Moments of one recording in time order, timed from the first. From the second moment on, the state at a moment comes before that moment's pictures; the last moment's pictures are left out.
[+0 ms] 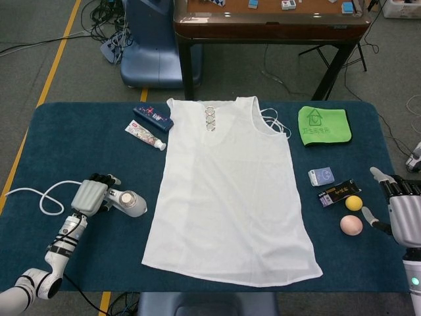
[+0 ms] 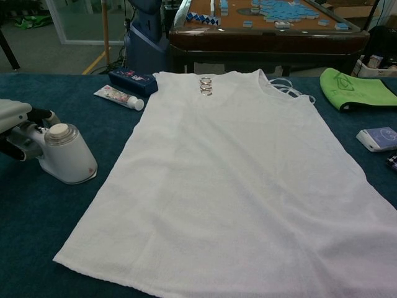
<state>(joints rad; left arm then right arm) -0.53 -1.62 -0.09 -0.89 1.48 1.11 -0.09 0.11 -0.99 0.14 -1.76 -1.45 1.52 -0.18</state>
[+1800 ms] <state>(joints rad) -0.55 -1.71 -0.12 -0.72 1.45 1.16 -0.42 0.12 -0.98 0.12 -1.76 -1.42 1.44 -0.17</state>
